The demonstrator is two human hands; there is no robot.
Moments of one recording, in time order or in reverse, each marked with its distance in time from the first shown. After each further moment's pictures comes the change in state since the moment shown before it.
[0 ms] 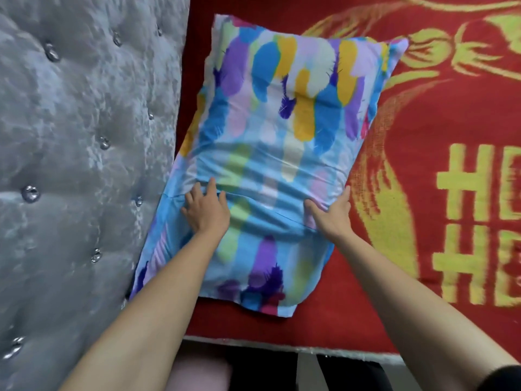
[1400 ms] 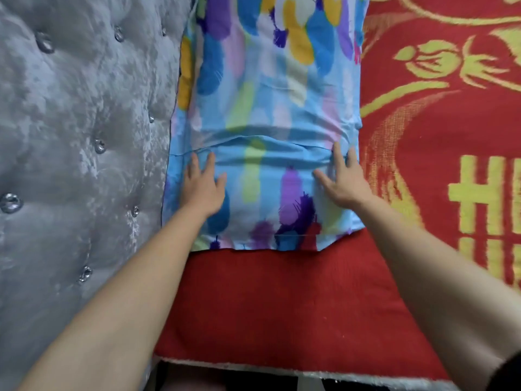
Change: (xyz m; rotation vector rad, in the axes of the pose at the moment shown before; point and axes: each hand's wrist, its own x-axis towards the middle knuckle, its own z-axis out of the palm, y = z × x) left_hand 0.081 -0.009 -0.011 -0.095 -0.087 0.177; right_hand 0.073 -0.062 -0.022 -0.440 0.032 -0.365
